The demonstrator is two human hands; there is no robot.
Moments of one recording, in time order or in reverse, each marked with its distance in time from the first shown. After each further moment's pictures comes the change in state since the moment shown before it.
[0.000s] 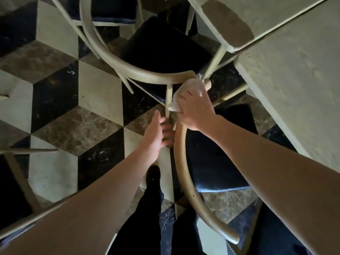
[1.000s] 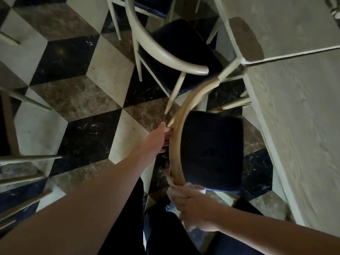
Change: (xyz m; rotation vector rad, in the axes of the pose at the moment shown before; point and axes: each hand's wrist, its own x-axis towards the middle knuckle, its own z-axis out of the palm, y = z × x) left_hand -0.058 -0.094 -0.008 0.079 -0.003 0.020; right_hand -0.270 -0.039 0.120 -0.785 -0.343 -1.064
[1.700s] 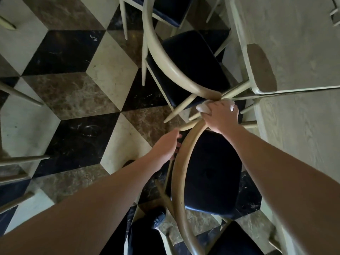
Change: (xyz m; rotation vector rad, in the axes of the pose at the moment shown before) left_hand 0.070 0.048 -0.004 -0.068 -0.082 -0.078; right_hand 0.024 0.338 0.010 0.876 0.274 1.117
